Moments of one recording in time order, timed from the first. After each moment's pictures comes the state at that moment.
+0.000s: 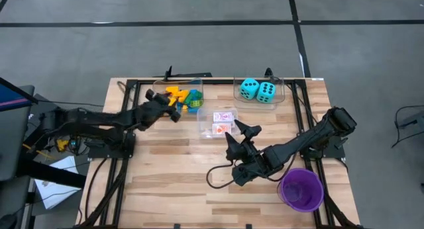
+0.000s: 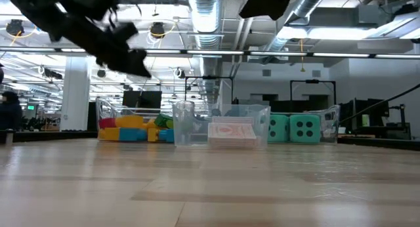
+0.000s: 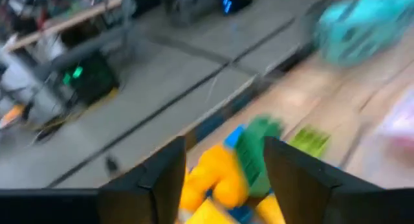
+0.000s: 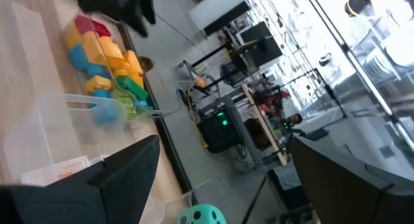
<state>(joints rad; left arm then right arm) 0.27 1.07 0.40 0.28 -0.74 0.02 0.48 1.71 1.29 -0.47 1.44 -0.08</state>
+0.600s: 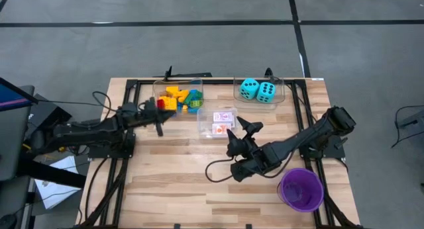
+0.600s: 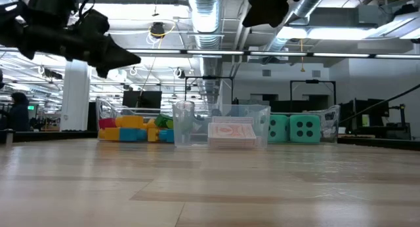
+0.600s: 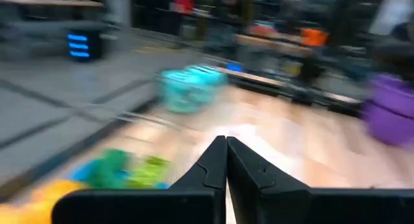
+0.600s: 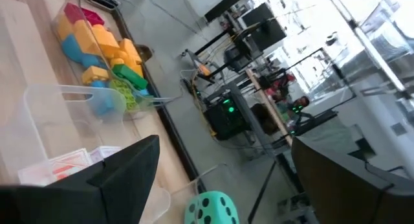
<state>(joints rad) 0.38 0.64 0.15 0.41 -0.02 -0.11 0.44 1.71 1.30 -0.67 1.42 0.17</state>
